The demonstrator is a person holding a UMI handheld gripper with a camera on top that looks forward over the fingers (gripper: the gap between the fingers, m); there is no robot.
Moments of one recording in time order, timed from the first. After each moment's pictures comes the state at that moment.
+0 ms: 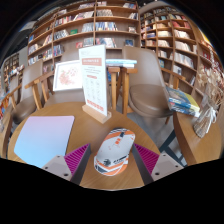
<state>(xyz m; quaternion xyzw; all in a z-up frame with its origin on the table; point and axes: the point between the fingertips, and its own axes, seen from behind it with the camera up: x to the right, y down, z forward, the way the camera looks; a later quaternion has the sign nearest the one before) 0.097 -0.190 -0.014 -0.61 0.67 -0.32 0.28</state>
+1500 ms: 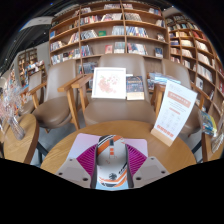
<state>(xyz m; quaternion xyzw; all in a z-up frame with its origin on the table) 0.136 0.041 0.062 -0.67 0.60 -0.28 0.34</state>
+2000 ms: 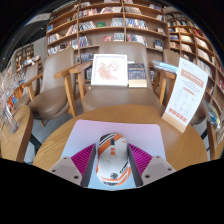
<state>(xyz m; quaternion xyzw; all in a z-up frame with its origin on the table) 0.134 0.067 -0.011 -0.67 0.62 -0.27 0.31</state>
